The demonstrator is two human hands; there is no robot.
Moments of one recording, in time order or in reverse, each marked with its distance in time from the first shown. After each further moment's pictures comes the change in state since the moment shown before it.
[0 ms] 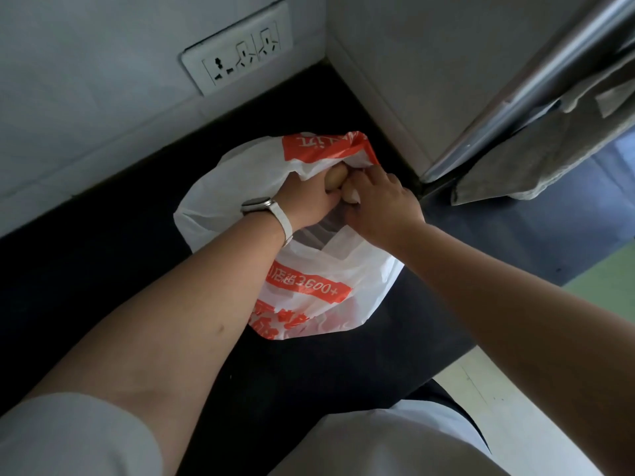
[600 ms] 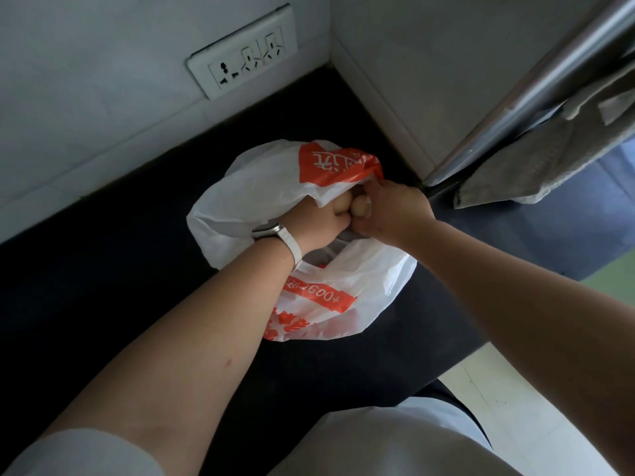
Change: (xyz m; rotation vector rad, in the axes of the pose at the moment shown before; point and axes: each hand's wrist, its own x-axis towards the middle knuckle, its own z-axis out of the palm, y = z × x) left_hand -0.020 0.013 0.011 -0.010 -0.187 -0.156; right_hand 0.013 0.018 0.002 -0.092 -0.091 -0.040
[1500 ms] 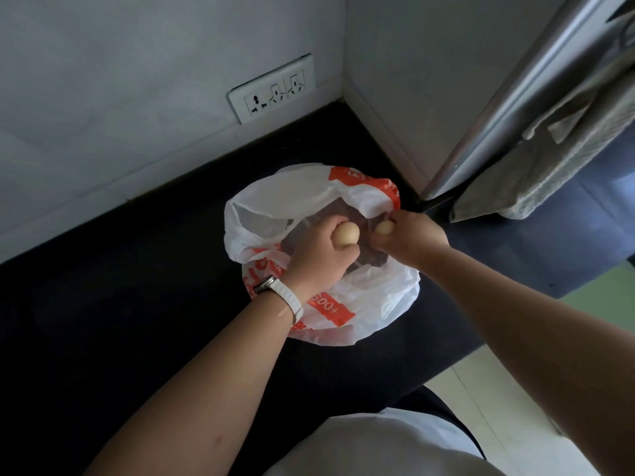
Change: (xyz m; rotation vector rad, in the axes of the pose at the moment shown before) left_hand -0.078 0.022 0.008 -0.430 0.215 -0.098; right_hand -0.052 0.010 -0.016 0.333 -0.060 0.212
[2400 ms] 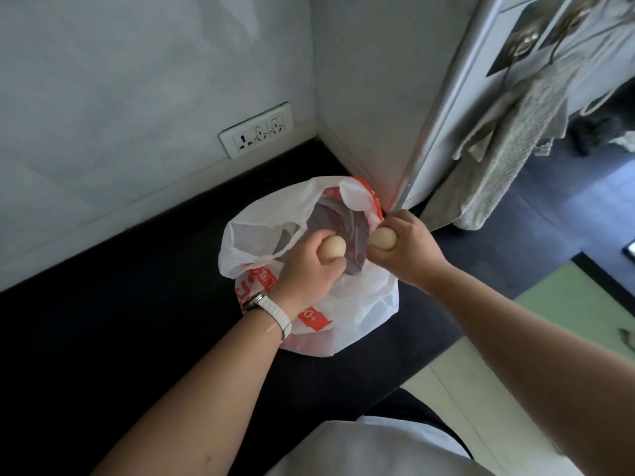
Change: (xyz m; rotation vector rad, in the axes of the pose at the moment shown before) left_hand -0.032 0.031 -0.002 -0.072 0.052 0.080; right_hand -0.063 0.012 -0.036 0.324 0.301 -0.265
